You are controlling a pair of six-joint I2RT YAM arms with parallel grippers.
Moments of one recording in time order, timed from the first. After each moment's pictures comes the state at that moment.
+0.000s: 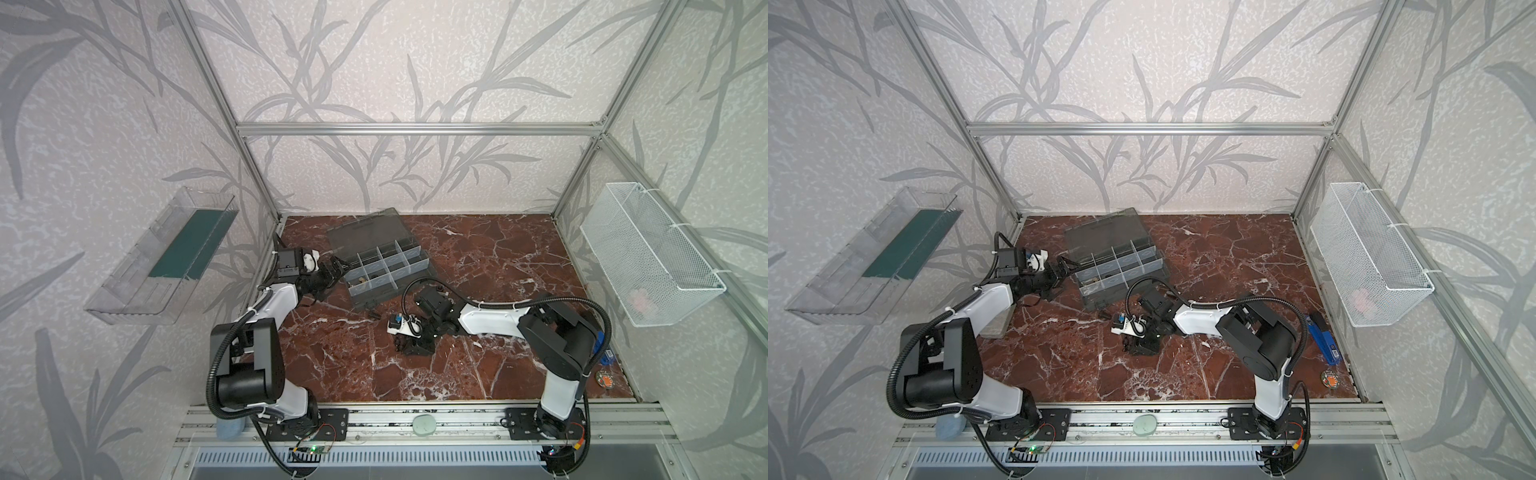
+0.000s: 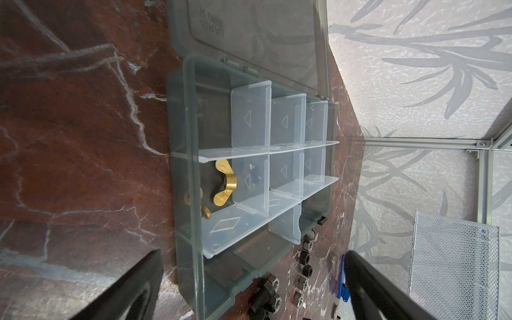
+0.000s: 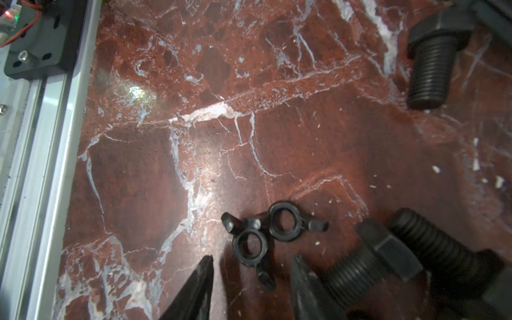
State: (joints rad) left arm 0.15 1.51 0.87 -0.24 0.66 -0.65; right arm 0.87 1.87 1.00 -0.20 -0.53 -0.46
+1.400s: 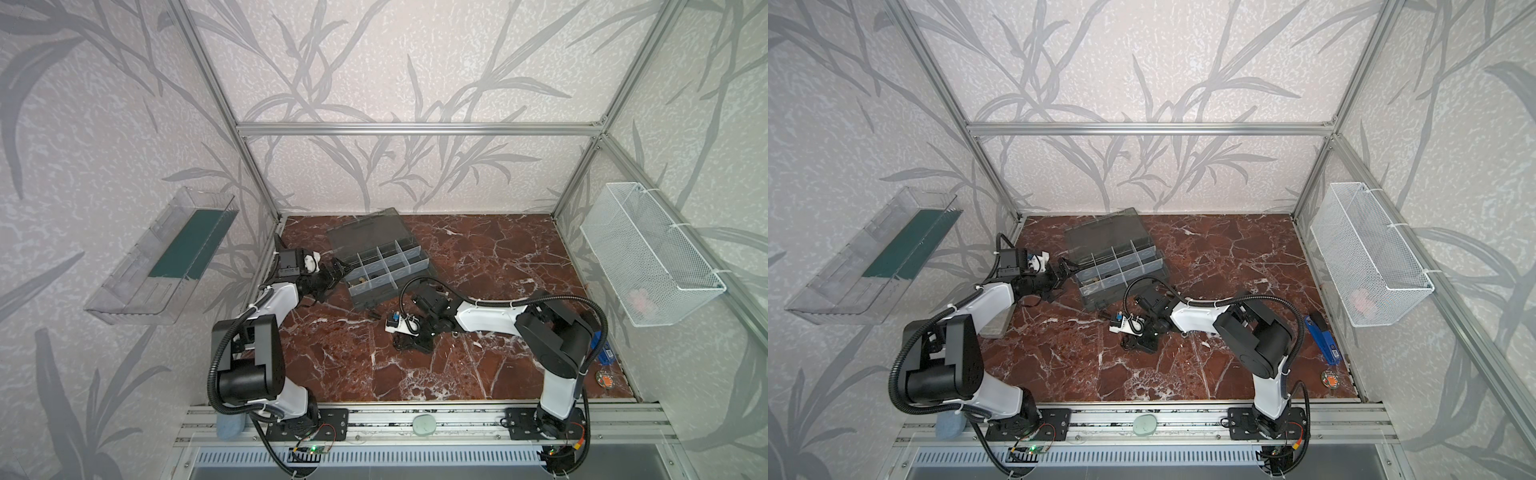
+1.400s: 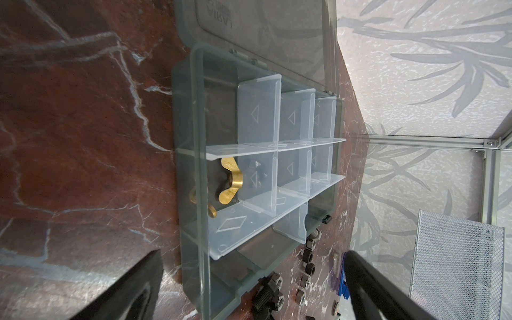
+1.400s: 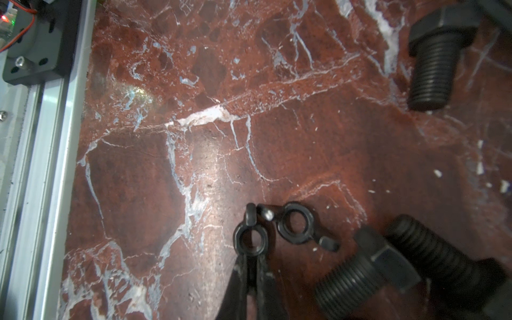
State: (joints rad) left arm 0.15 1.53 0.87 -0.24 0.67 -0.65; right arm 0.87 1.89 1.05 -0.26 -0.53 -0.46
